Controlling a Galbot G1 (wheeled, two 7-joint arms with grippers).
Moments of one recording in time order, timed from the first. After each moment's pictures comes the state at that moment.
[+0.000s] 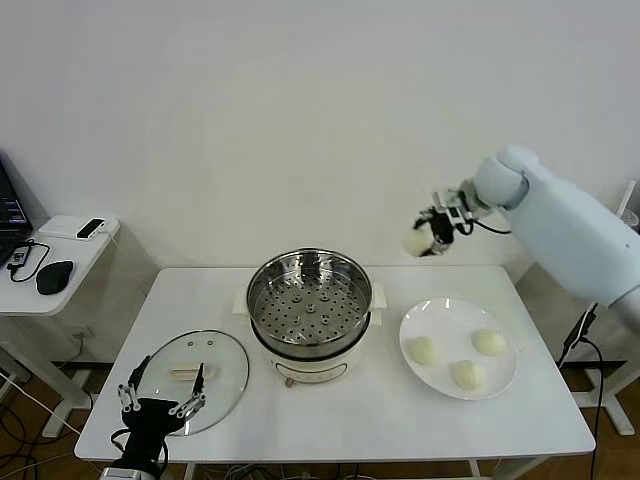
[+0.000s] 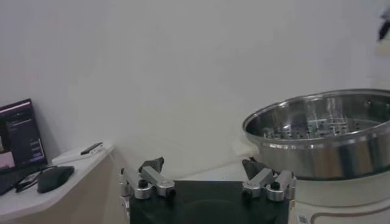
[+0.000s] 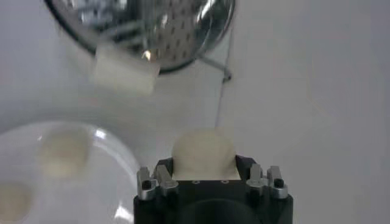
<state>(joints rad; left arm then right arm) 1.84 -1.33 -0.64 -2.33 0.03 0.13 -0.10 0.37 0.95 -0.75 1.17 -0.05 -0.09 -1.14</state>
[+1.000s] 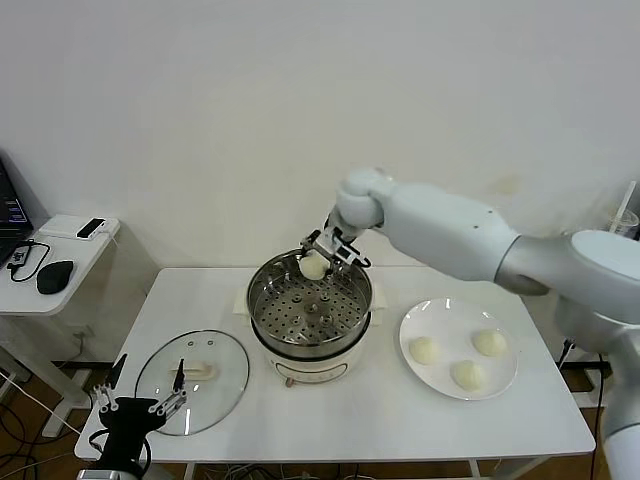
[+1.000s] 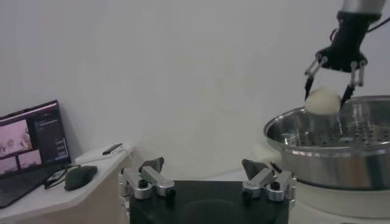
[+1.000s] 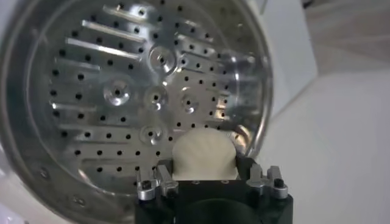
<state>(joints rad) 1.85 -1.35 -0.71 -2.36 0.00 0.13 -0.10 0.39 1.29 -1.11 1.03 -0.28 0.29 -0.92</state>
